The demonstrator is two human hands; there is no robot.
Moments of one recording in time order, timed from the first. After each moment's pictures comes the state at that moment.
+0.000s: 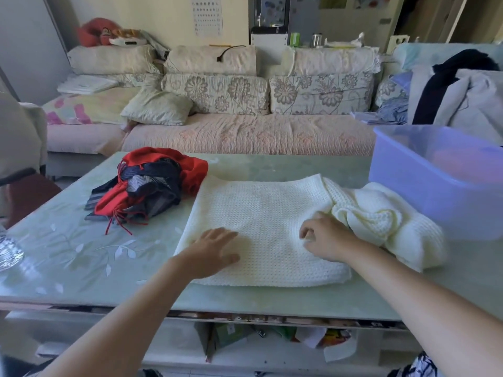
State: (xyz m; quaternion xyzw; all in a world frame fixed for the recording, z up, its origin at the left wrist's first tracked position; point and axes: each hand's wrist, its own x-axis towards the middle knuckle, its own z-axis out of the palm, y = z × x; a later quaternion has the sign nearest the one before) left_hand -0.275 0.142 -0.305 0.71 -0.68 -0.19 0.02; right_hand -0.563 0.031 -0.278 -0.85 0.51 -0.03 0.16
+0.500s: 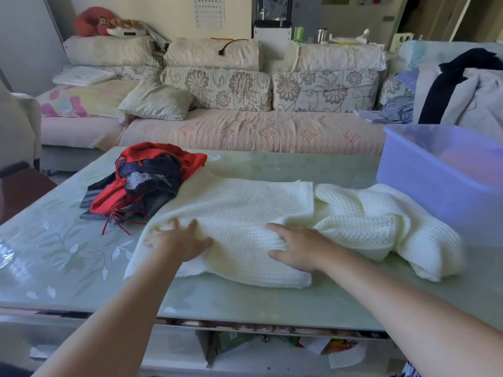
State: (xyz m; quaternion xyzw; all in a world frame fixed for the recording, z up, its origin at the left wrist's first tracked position) left_hand -0.206 0.106 -0.313 0.87 -0.46 -0.17 -0.11; right_hand -0.501 0.040 -0.294 -0.88 0.45 0.05 0.17
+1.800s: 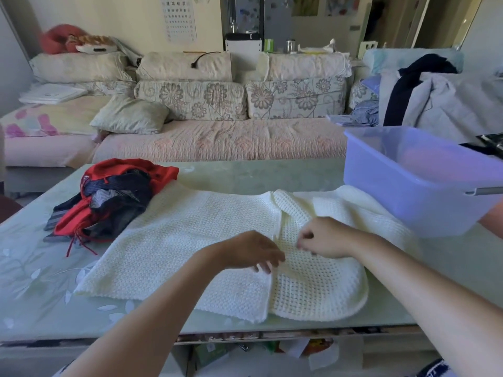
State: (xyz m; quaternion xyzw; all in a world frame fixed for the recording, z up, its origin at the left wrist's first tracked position) left_hand -0.392 0.083 -0.261 0.56 -0.70 -0.42 0.13; right_hand -0.607 0.024 -0.241 -0.82 0.51 -0.01 0.26
